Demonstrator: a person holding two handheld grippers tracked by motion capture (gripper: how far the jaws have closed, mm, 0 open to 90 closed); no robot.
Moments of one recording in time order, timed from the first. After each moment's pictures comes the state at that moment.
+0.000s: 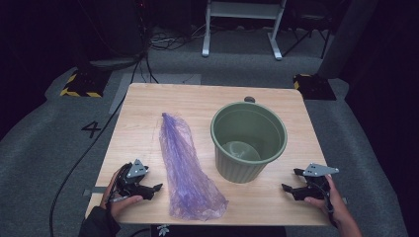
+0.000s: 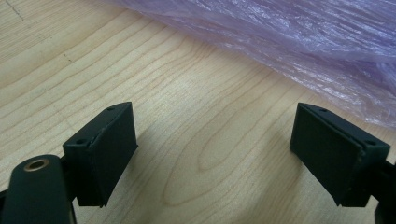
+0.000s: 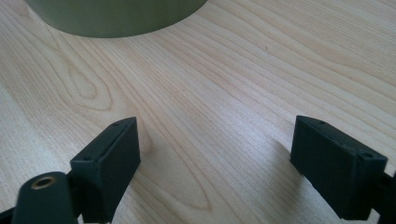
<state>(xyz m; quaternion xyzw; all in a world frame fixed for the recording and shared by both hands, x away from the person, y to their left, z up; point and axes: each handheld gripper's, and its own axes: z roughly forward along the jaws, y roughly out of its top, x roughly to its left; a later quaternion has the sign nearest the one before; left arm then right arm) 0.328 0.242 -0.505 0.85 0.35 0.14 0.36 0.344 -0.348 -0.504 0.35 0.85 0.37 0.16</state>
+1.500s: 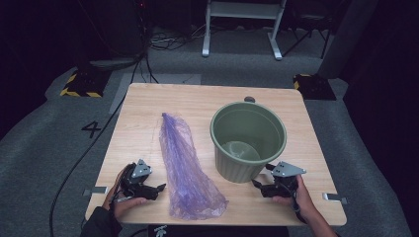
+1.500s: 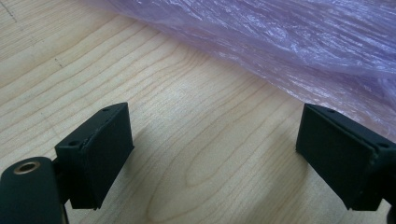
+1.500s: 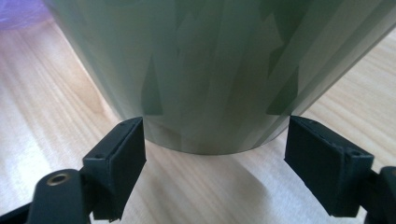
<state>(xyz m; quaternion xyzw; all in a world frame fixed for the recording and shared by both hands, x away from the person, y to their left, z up) 0.328 0.230 -0.505 0.85 0.37 0.15 0.35 0.342 -0.249 -0.496 0.30 0.84 0.41 0.20</state>
